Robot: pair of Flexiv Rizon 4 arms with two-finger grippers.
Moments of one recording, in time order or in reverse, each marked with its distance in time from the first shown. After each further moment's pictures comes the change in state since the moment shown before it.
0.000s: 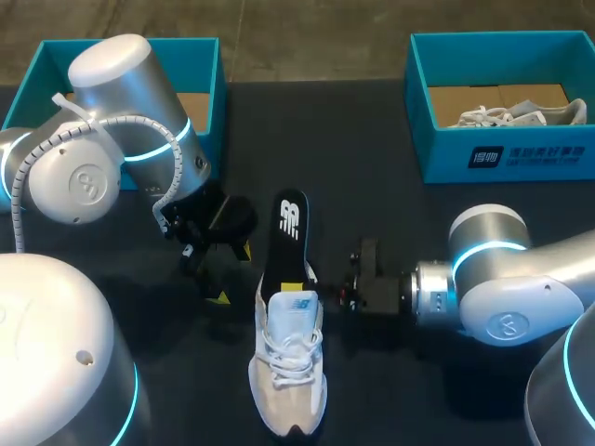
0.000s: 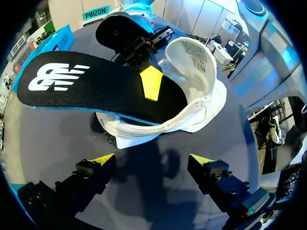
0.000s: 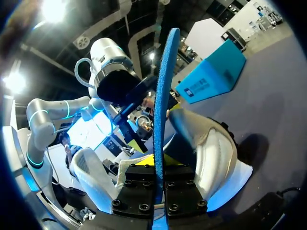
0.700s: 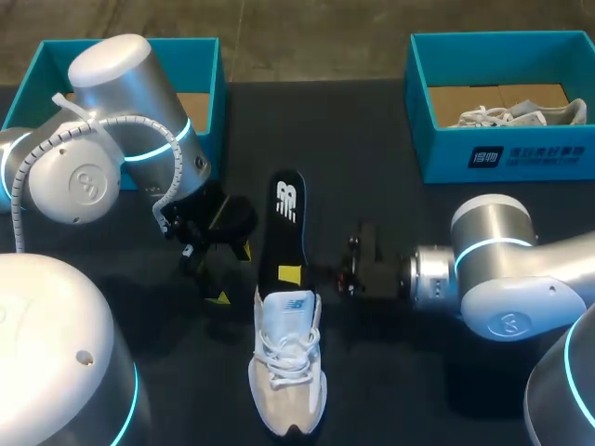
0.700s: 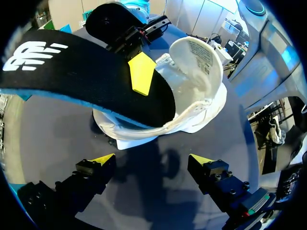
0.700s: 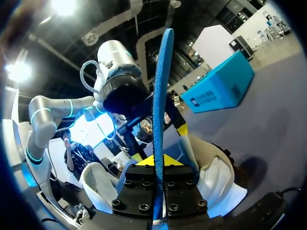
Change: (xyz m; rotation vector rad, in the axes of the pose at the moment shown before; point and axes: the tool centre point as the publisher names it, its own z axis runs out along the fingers) left arm 0.000 0.000 0.000 0.000 0.000 0.000; right arm 0.006 0.029 0.002 -0.027 0.019 -0.078
